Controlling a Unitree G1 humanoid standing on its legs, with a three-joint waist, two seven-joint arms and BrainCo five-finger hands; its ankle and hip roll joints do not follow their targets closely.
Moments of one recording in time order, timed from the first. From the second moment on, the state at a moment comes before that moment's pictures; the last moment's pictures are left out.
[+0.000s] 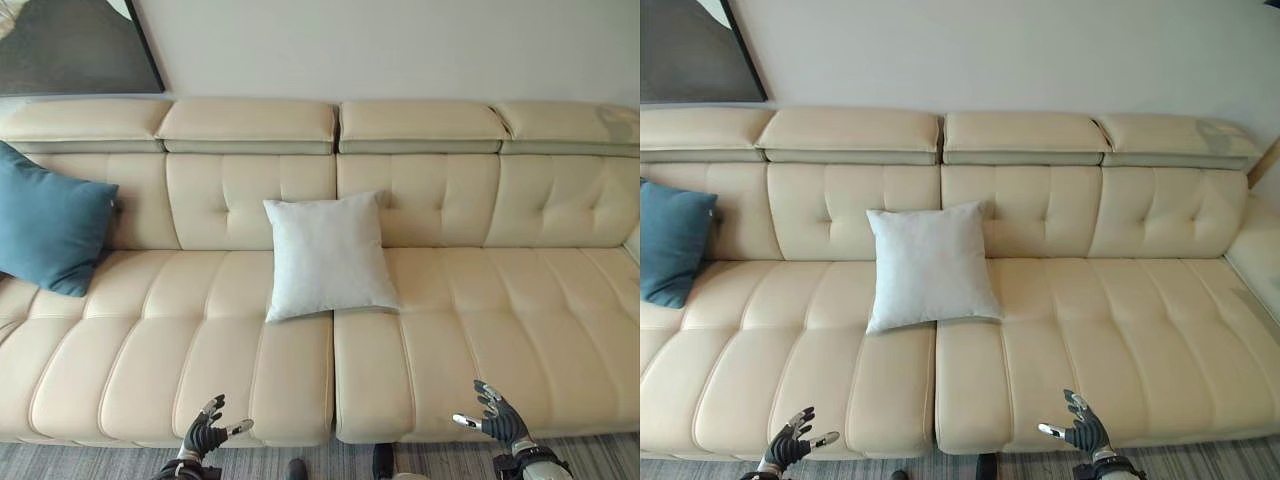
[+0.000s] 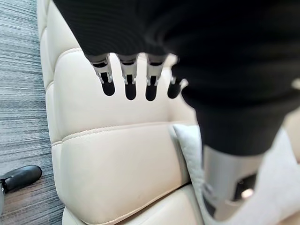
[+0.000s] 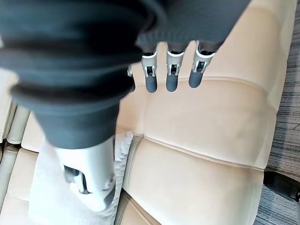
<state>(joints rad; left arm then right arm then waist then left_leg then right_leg) 0.22 0.38 -0.12 0.67 -0.17 -0.21 0.06 0.20 -0.40 0.11 0.53 0.12 -0.18 -0.01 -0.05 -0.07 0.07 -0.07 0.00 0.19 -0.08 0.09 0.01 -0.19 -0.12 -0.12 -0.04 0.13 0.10</state>
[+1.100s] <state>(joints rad) 0.12 0.39 -0.15 0.60 -0.18 -0.21 0.08 0.14 -0.42 0.14 0.50 0.14 -0.19 -0.02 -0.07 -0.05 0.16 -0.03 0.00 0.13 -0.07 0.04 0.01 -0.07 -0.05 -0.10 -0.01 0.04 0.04</state>
